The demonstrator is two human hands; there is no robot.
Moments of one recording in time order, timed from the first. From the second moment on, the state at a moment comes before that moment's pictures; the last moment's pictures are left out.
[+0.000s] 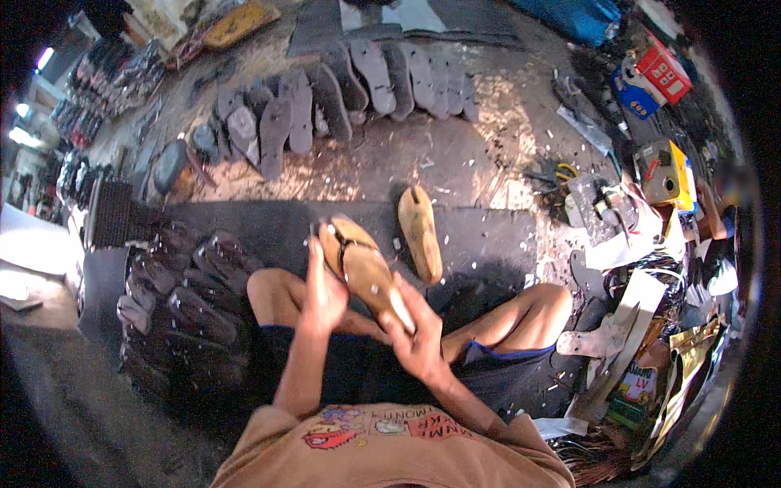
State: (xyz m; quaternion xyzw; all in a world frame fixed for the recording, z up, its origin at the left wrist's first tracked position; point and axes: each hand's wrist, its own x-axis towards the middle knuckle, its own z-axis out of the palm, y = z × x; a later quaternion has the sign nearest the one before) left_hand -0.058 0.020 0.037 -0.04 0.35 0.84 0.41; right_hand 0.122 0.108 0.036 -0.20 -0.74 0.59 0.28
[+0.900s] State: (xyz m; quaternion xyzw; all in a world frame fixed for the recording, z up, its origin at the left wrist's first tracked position) left_hand -0.009 0.016 0.088 0.13 0.55 0.72 0.41; right_hand 0.139 0.110 0.016 -0.35 -0.47 0.79 0.19
